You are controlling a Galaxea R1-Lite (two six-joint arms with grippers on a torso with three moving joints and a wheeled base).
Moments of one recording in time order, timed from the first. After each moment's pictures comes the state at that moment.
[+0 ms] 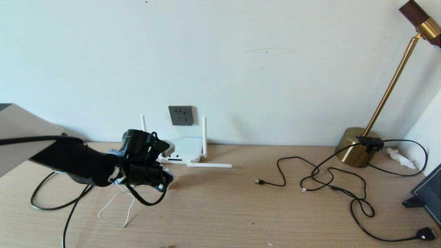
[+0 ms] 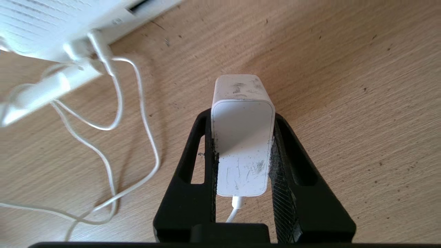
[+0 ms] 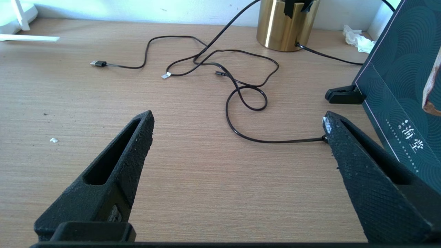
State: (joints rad) left arm -0.23 2.01 -1.01 -0.22 0.00 0.36; right arm 0.00 0.00 -0.02 0.05 0.00 -0.01
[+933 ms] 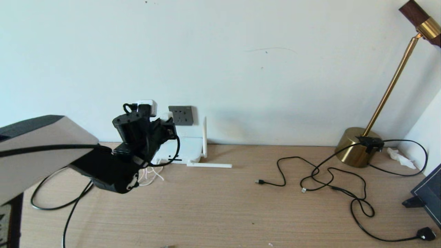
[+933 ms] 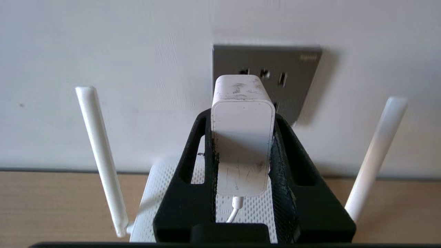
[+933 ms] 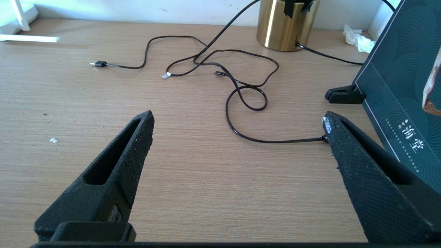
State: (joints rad) left arm -0.27 2.16 -1.01 -1.26 0.23 0.06; right arm 0.00 0.00 -0.02 0.05 0.00 0.00
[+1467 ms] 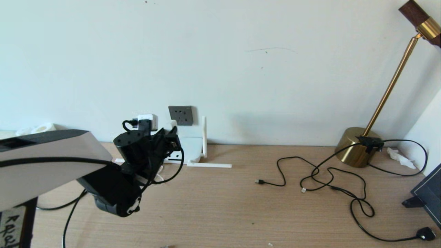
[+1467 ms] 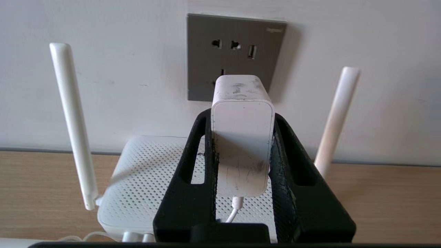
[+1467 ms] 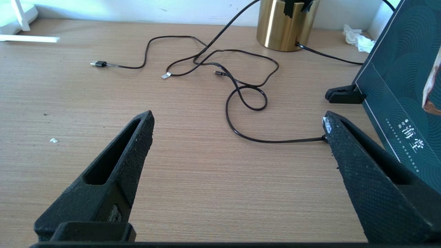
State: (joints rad) left arm -0.32 2.20 -0.83 -1.52 0.23 0.01; right arm 0.00 0.00 -0.02 0.05 0.00 0.00
